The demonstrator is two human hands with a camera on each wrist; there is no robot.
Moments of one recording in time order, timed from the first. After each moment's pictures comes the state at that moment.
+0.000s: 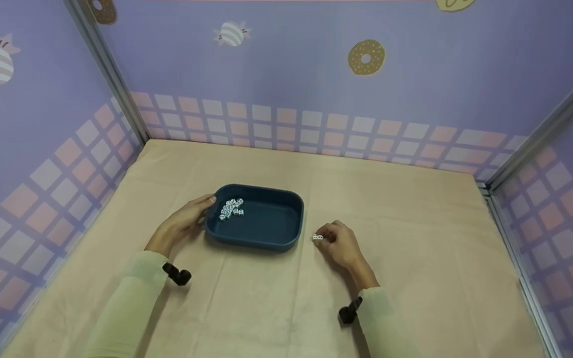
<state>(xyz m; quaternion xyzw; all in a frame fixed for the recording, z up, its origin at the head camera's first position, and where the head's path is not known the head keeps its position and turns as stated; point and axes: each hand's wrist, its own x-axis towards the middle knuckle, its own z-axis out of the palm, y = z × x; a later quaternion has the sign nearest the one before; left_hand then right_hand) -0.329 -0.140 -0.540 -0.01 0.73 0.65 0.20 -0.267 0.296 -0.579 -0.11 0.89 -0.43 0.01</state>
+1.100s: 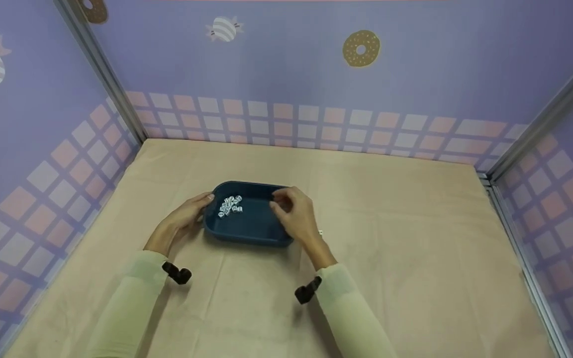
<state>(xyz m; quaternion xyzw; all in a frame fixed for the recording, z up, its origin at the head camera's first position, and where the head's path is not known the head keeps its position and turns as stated) -0.332 -0.135 -0.541 -0.01 0.76 0.63 0.20 -0.286 0.190 -0.516 -0.18 0.81 -0.55 -0.15</state>
